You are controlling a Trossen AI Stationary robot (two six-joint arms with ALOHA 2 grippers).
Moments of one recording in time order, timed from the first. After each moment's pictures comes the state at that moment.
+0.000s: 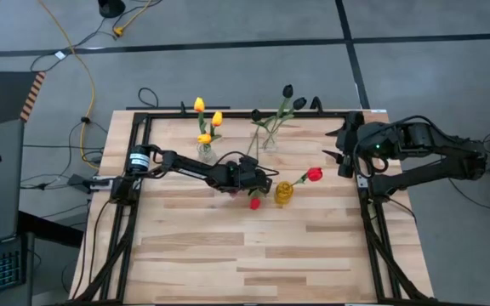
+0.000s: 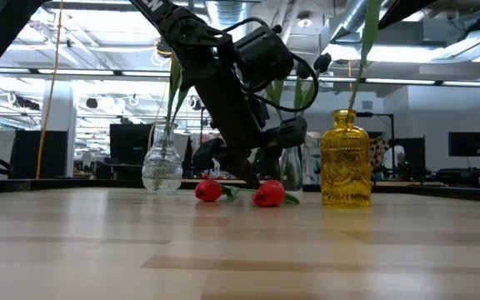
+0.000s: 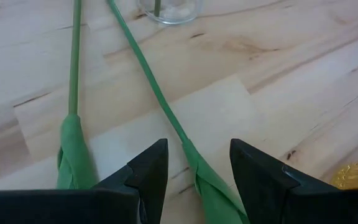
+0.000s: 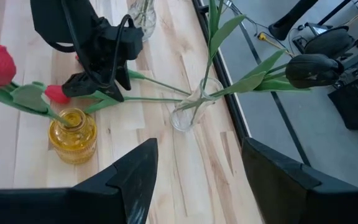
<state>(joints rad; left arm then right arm) 0.03 2.10 1.34 -0.20 -0.53 -0.95 -0.01 0.86 1.20 -1.04 0.41 -0.14</state>
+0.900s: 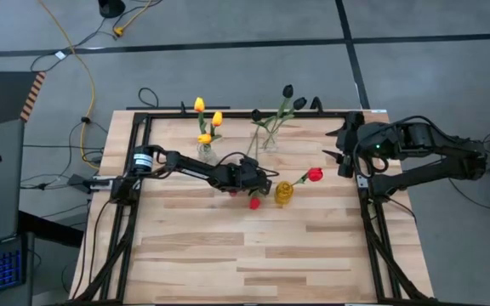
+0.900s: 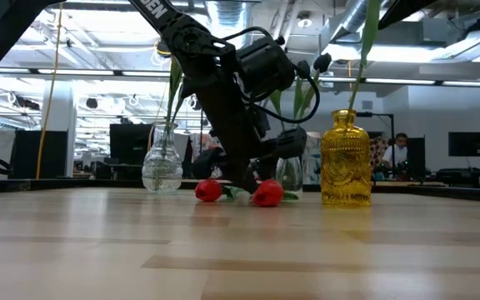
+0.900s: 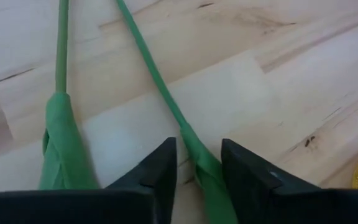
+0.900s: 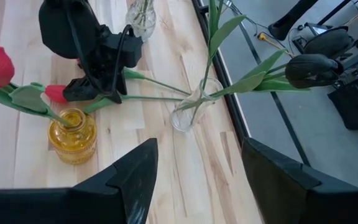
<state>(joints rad) 0.04 2.14 1.35 -0.23 -0.46 -0.97 -0.01 0.86 1.20 -1.04 0.42 -0.14</state>
